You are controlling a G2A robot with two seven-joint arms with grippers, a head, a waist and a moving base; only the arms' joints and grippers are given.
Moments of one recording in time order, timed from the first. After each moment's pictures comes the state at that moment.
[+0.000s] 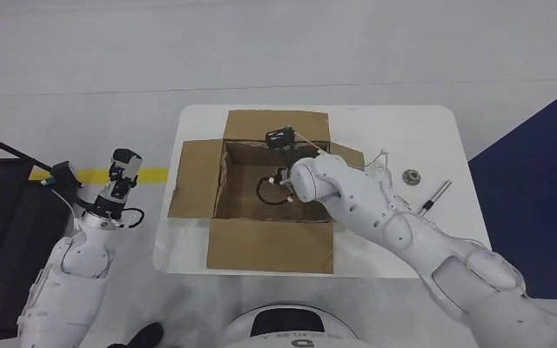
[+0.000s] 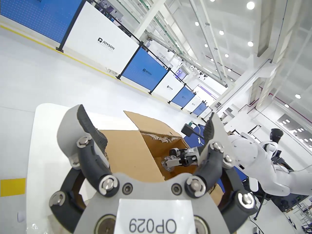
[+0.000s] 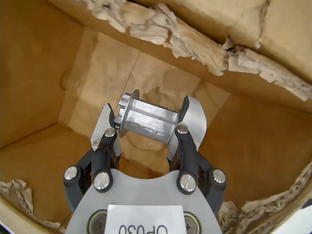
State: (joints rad) left arm 1.66 -0.99 -1.62 -1.50 0.25 -0.78 0.08; right arm -0.73 -1.30 0.49 -1.38 -0.74 0.58 0.99
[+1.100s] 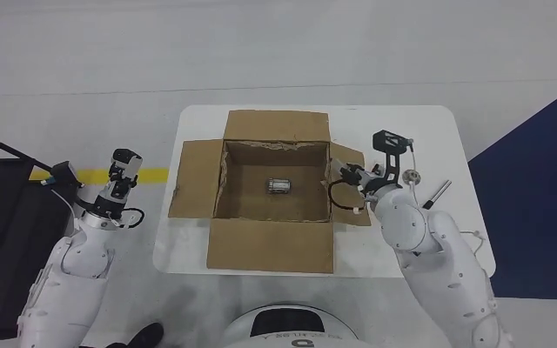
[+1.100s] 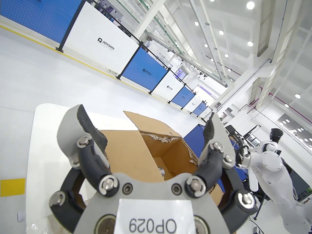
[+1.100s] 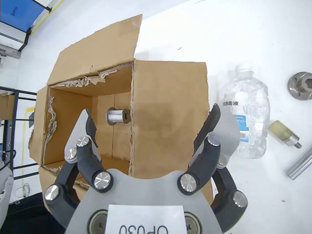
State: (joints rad) left arm 1.66 -0.99 -1.62 -1.50 0.25 -0.78 0.08; right arm -1.50 -1.13 1.28 -2.09 -0.81 0.57 0.71
